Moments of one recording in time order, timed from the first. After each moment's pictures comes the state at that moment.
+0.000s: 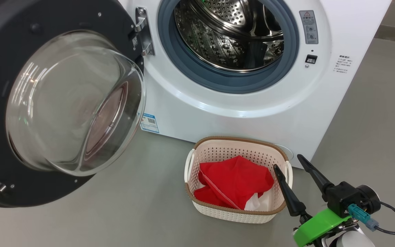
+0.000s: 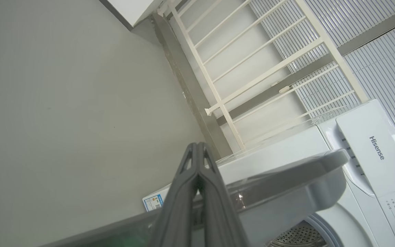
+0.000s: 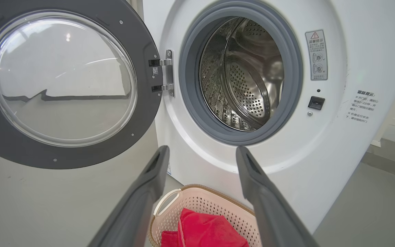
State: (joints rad) left arm -0.93 0.36 0.46 0.97 -0.88 0.02 0.33; right arm -0.11 -0.09 0.17 0.29 0.18 0.13 -0.26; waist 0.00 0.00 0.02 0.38
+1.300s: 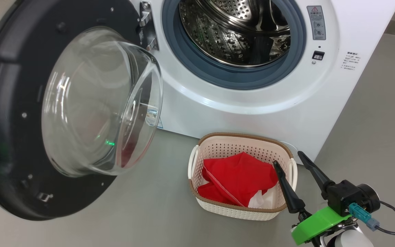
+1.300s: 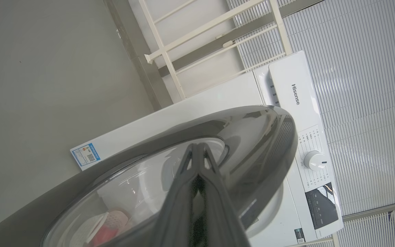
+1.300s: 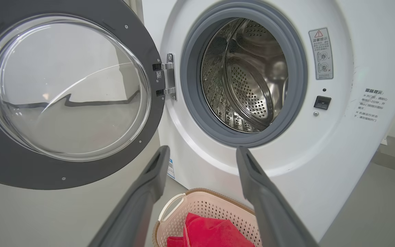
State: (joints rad) left arm -0.71 0.23 0.55 0.56 -1.13 0.02 0.67; right arm -0.11 -0.07 0.14 0.27 0.17 0.13 -0.26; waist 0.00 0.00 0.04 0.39
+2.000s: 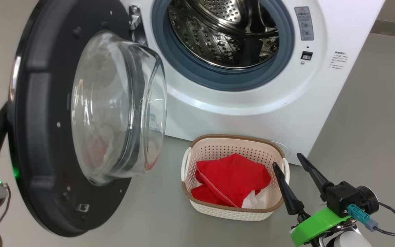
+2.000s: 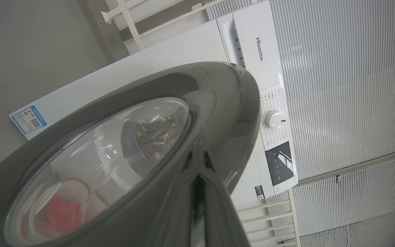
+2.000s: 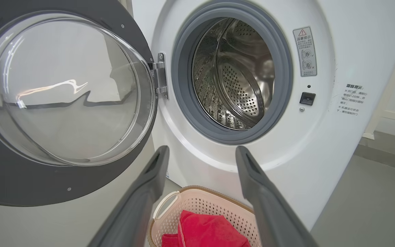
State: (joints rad) left arm -0.50 0.05 0.55 0.11 -1.25 0.18 0.78; right arm -0.11 -0.06 0.14 0.28 0.17 0.13 -0.26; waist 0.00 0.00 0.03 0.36
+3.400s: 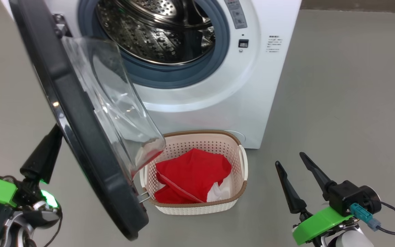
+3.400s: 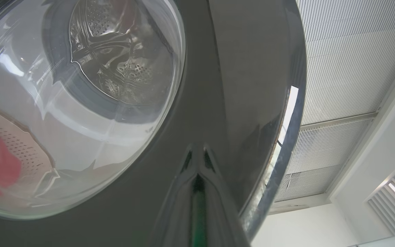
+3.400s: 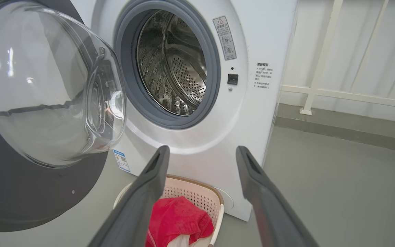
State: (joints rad) left arm -0.26 0.03 0.28 -0.13 -1.54 0.24 0.54; right arm -0.11 -0.06 0.13 0.28 0.17 0.13 -0.26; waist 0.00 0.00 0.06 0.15
